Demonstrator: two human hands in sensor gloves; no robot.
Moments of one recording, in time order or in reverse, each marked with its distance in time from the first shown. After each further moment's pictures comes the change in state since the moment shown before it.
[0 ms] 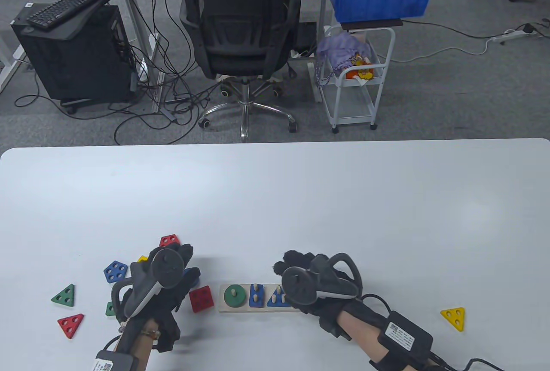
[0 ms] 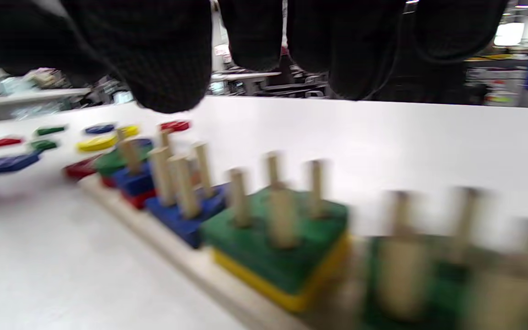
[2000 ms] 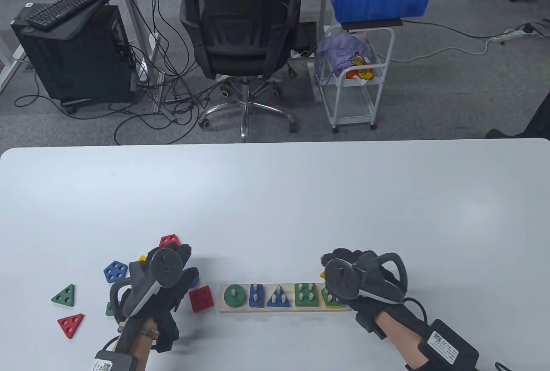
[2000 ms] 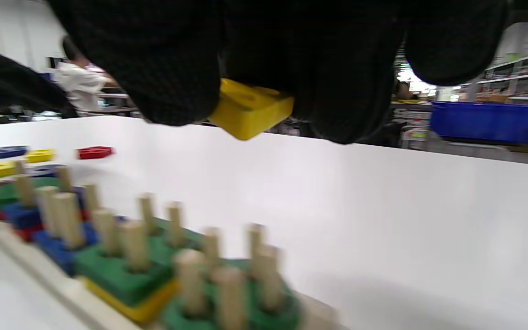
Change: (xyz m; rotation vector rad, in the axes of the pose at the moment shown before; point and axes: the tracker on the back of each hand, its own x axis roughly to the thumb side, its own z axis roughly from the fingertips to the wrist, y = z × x) left_hand -0.003 -0.001 -0.001 -0.009 0.014 -0.008; right_hand -0.012 -0.021 0.023 -0.097 0.075 0.097
